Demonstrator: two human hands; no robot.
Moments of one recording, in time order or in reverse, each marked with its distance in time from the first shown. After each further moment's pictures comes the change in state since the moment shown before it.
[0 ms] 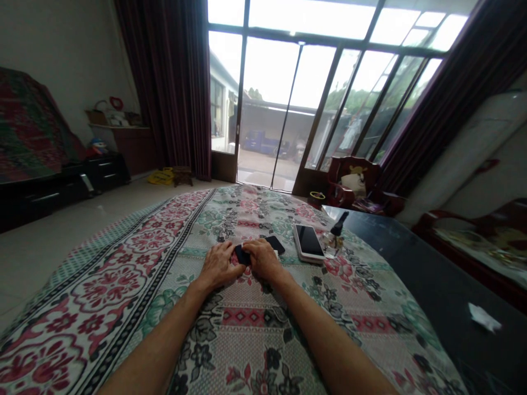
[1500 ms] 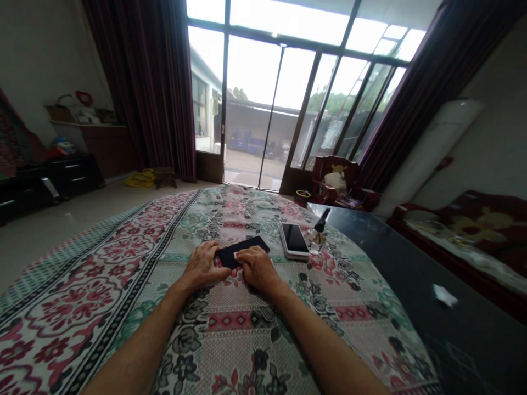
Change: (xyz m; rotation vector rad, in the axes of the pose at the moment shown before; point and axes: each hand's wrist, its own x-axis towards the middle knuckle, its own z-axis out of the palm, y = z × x) left_hand 0.007 -0.008 -0.001 -0.052 0.014 0.013; right_hand -0.034 -0.005 -0.014 0.040 0.081 0.012
